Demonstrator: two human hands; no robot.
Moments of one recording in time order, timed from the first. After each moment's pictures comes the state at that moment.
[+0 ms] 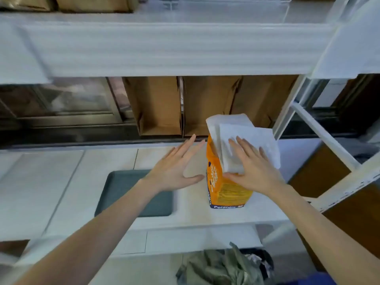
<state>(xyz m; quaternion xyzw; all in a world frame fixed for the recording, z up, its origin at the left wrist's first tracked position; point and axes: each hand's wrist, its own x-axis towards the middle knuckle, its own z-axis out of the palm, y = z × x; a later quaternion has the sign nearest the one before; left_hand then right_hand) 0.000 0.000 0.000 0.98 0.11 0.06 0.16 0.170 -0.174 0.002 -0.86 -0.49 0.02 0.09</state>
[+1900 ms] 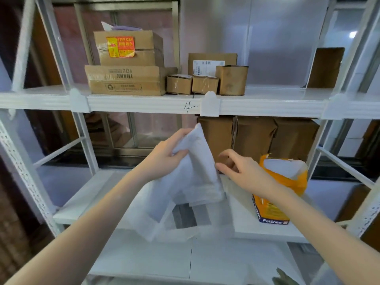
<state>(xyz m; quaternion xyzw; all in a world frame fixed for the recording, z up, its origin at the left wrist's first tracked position) -0.348 -0.025 0.172 0.90 0.16 0.29 0.27 -0.172 -0.176 0.151 -0.74 -0.60 0.03 0.30</state>
